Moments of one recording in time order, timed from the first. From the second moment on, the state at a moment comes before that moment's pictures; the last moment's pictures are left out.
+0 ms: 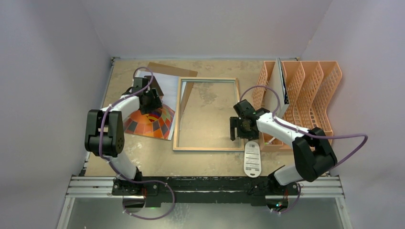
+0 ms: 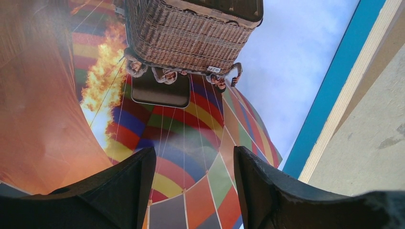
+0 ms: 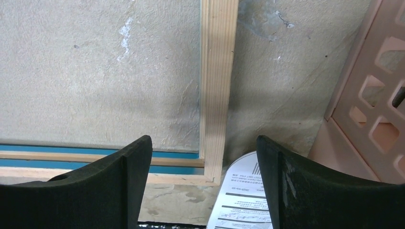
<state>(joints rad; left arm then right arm) -0.07 1.72 1.05 -0.33 0.02 -0.47 0.52 1.46 0.85 -0.68 0.08 0.51</state>
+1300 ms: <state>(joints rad) 0.00 1.69 1.15 -0.36 -0.05 -0.47 0.67 1.56 1.21 -0.29 -0.03 0.61</state>
